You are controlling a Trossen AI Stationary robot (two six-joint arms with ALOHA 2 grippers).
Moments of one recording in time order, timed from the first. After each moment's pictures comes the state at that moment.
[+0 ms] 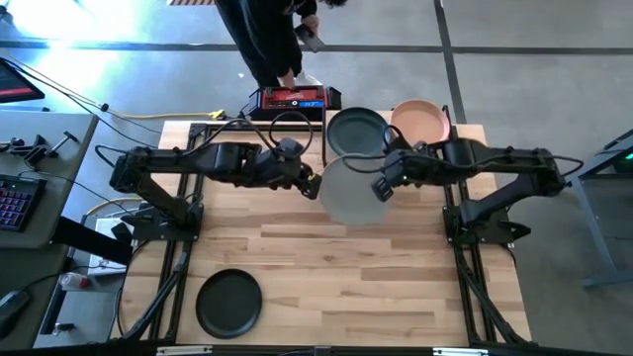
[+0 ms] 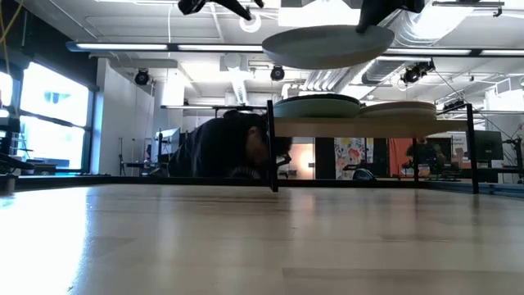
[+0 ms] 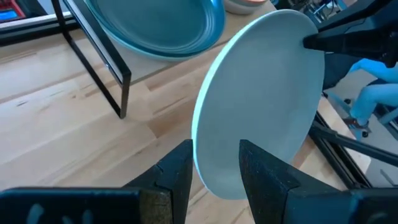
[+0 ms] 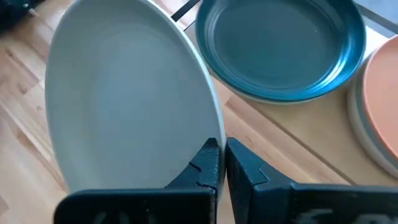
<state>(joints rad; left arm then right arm) -0.04 1.56 1.65 -0.86 -0.38 -0.93 0.05 1.34 1.53 -1.24 0.45 0.77</state>
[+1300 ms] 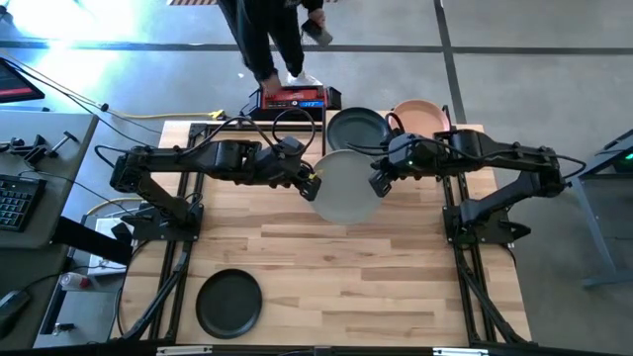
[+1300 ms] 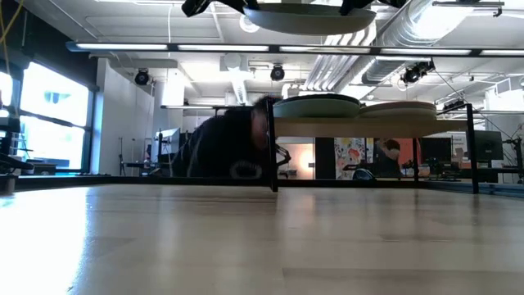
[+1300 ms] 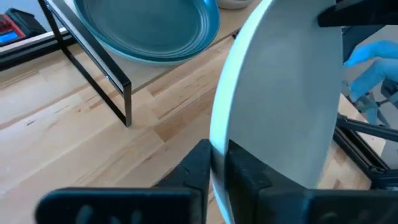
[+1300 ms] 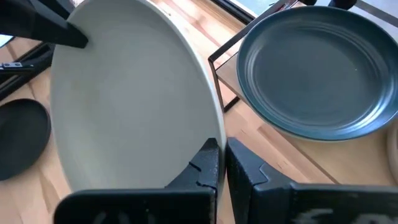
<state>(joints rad) -0.02 1.56 1.65 -0.85 -0.35 -0.81 -0.01 1.34 1.59 -1.13 0.34 0.63</state>
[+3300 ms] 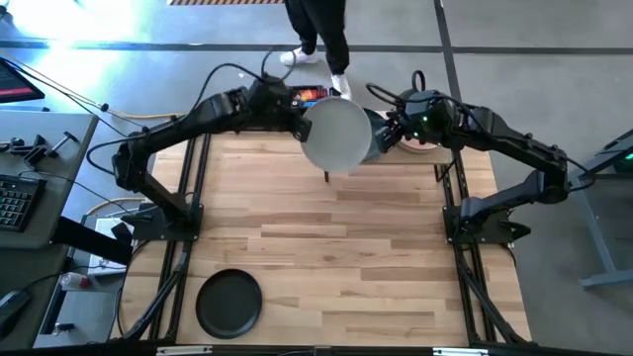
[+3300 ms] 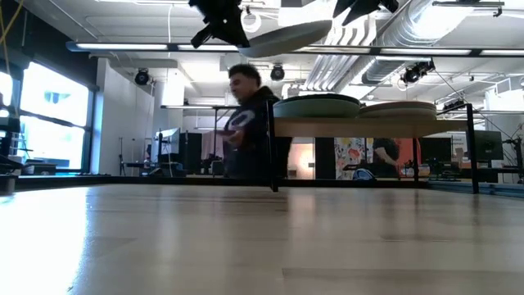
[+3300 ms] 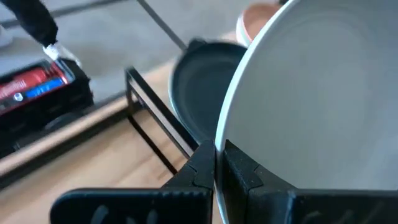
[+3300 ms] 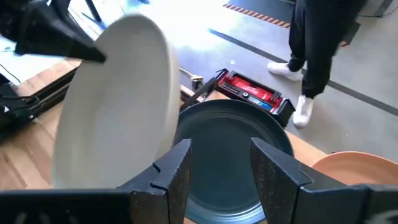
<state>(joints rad) 0.43 1.56 1.65 -0.74 -0.11 -0.47 -0.28 1.28 1.59 -0.94 0.42 0.39</state>
